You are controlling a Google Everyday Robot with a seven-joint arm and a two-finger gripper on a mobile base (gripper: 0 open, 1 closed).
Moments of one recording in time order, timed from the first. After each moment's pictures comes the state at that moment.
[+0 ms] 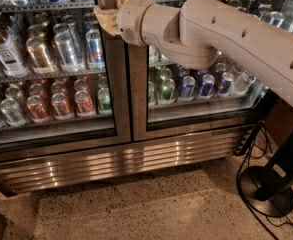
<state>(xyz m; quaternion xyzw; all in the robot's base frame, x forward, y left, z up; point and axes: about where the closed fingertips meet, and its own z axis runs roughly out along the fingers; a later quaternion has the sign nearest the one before) 0.658 0.111 1.017 -0.44 0.57 0.24 0.65</state>
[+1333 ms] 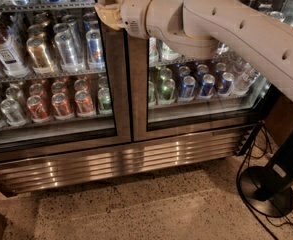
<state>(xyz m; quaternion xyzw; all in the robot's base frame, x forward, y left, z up) 0.680 0.102 1.022 -0.45 0.57 0.24 0.65</state>
